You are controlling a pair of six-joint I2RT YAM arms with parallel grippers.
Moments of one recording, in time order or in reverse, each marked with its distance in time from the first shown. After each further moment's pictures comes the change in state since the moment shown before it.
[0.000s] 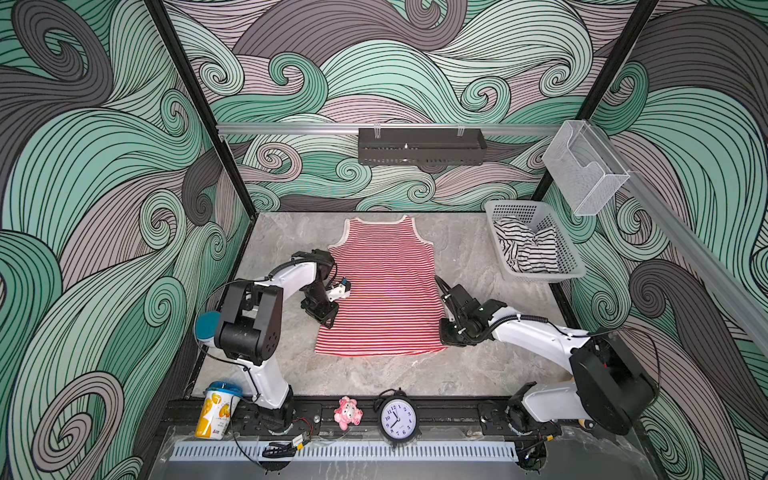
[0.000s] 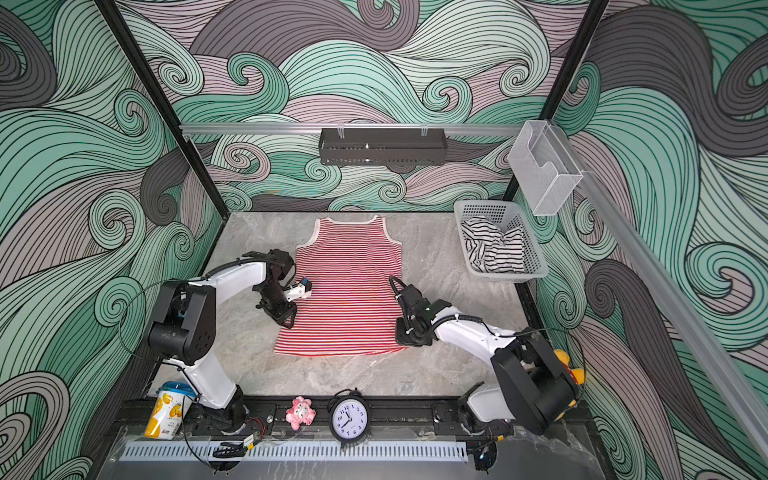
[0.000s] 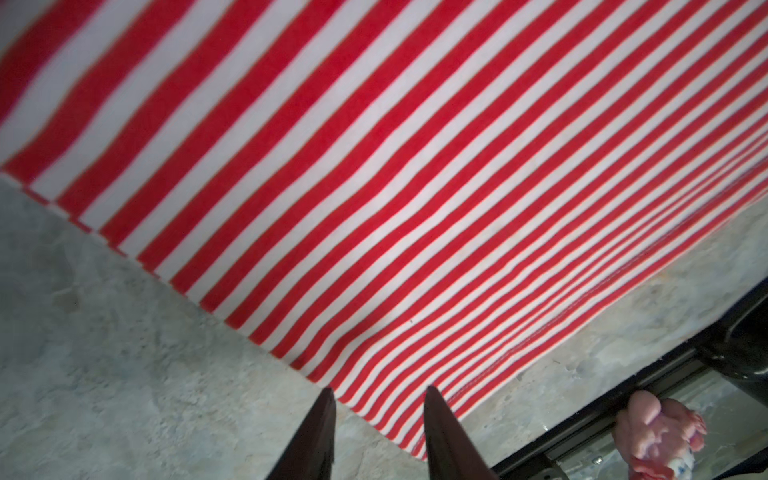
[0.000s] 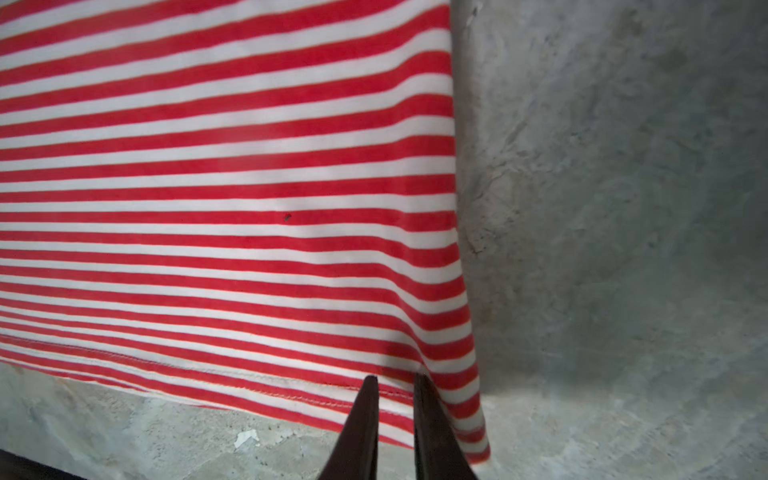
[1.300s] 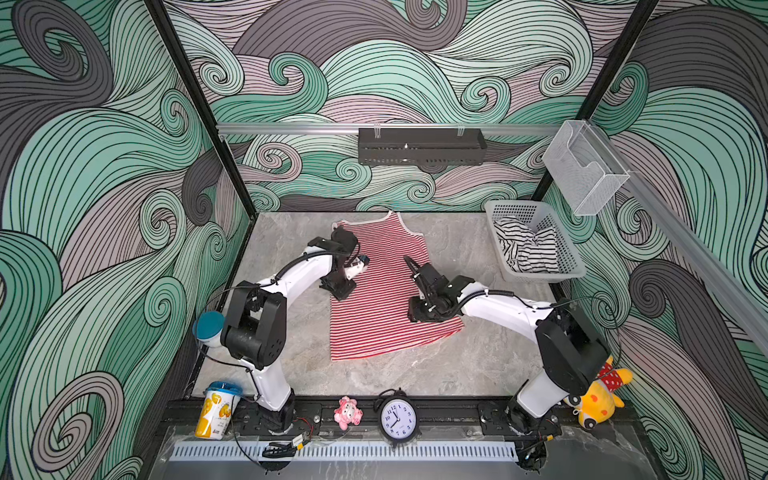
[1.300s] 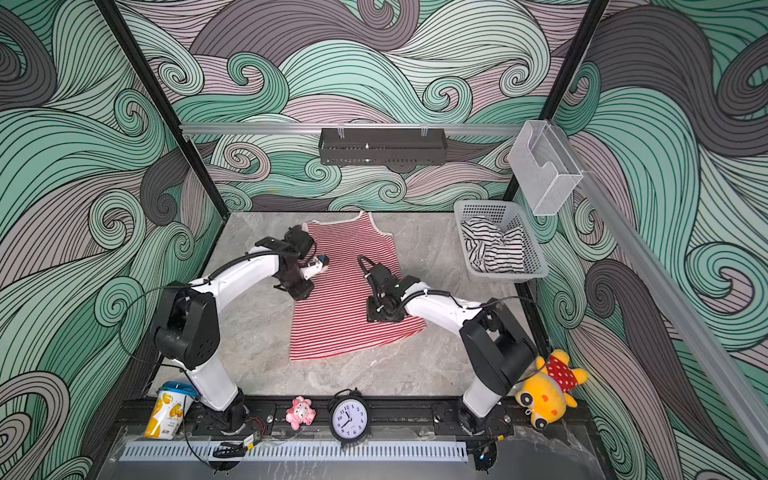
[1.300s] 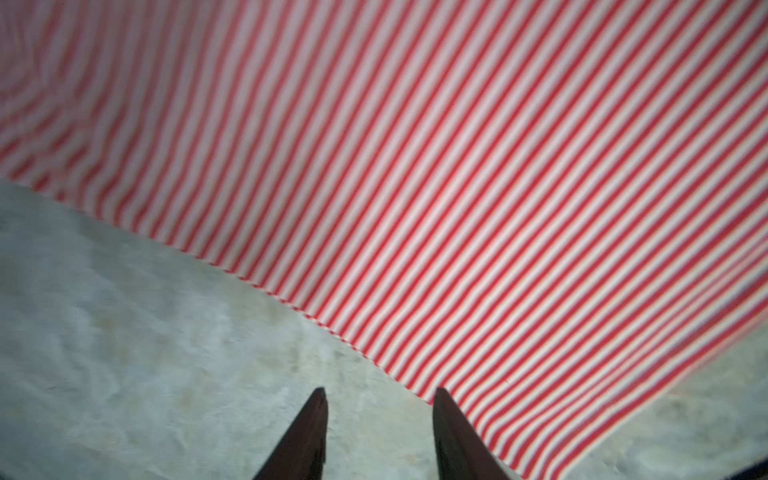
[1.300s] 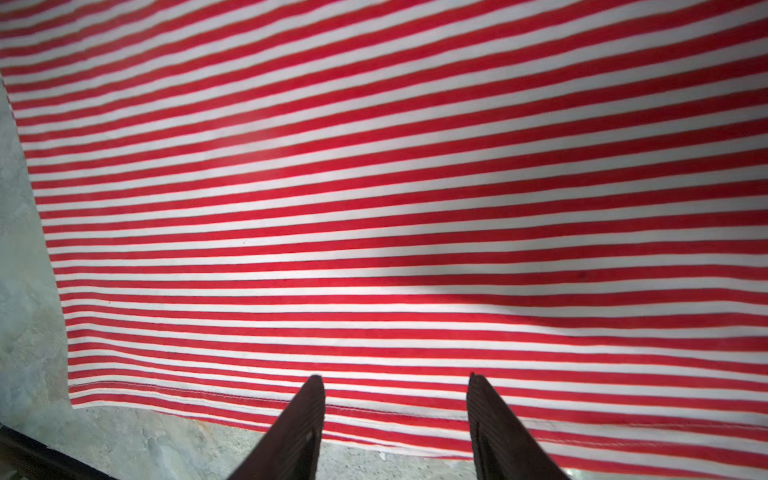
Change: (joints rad) left arm -0.108 0.044 0.320 0.112 -0.208 -0.084; right arm 0.136 0.283 0.365 0.001 0.023 0.013
